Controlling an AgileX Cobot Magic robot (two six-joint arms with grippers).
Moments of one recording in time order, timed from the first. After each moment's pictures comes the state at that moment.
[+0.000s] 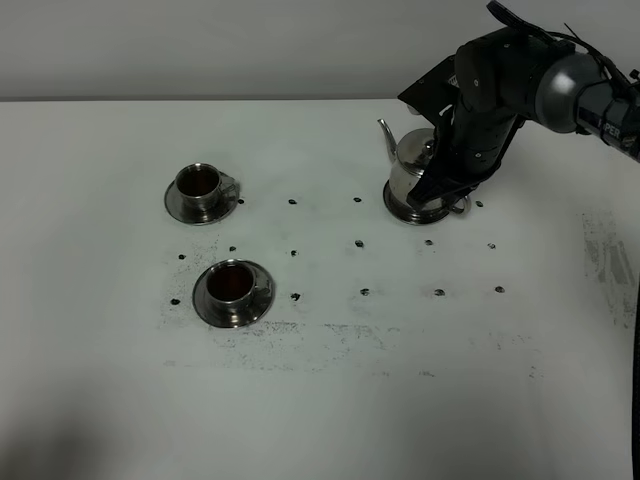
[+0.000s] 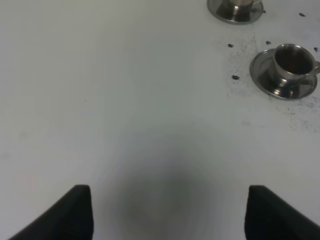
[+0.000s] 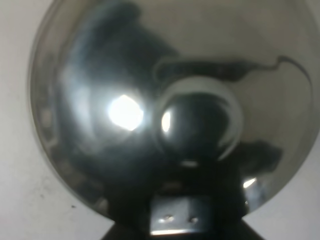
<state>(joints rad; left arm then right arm) 0.01 -0.01 -0.45 -0.07 1.06 0.01 0.30 2.25 -1.80 -0.13 0.98 -0.26</state>
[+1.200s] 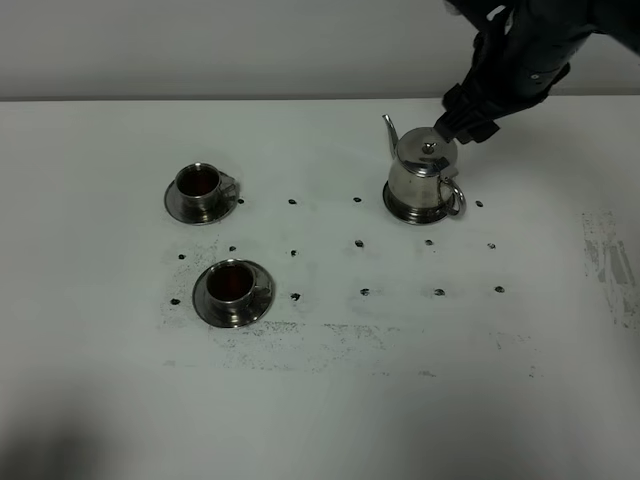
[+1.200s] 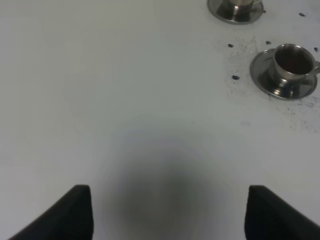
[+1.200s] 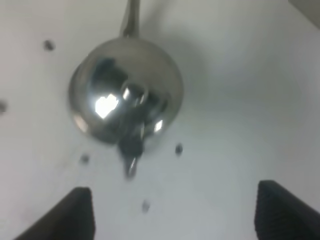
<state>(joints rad) 0.01 -0.01 -0.45 -0.07 1.06 0.01 0.30 1.89 -1.71 -0.11 1.07 -0.25</state>
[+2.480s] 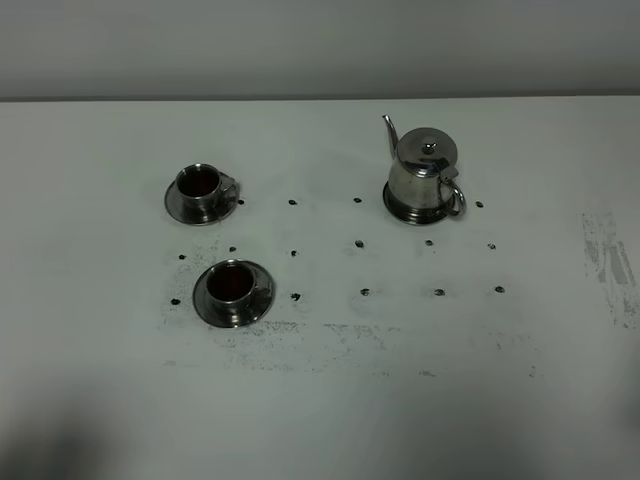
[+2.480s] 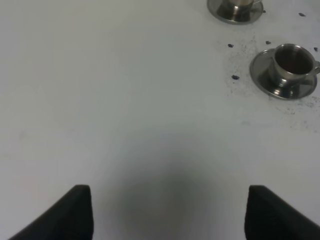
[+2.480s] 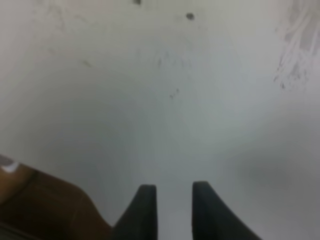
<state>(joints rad) 0.01 -0.01 -0.45 -0.07 1.06 0.01 0.08 0.39 -0.54 0.15 1.10 -0.25</state>
